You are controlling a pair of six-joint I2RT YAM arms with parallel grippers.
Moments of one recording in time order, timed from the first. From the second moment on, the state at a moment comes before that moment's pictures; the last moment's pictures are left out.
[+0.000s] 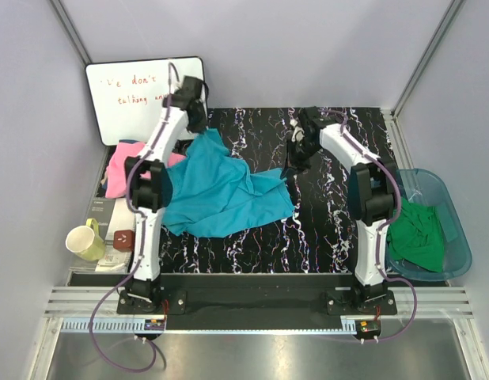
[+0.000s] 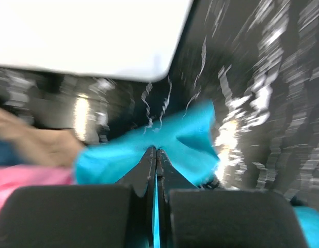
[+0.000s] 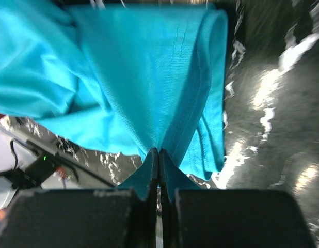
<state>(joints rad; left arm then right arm) -0.22 2.40 2.37 -0.94 -0.12 -0.44 0.29 2.13 1.80 -0.96 -0.47 0.32</state>
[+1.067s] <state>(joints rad) -0.36 1.86 1.62 -0.95 -0.02 -0.42 0.22 1.93 1.66 -0.96 -0.34 0.25</state>
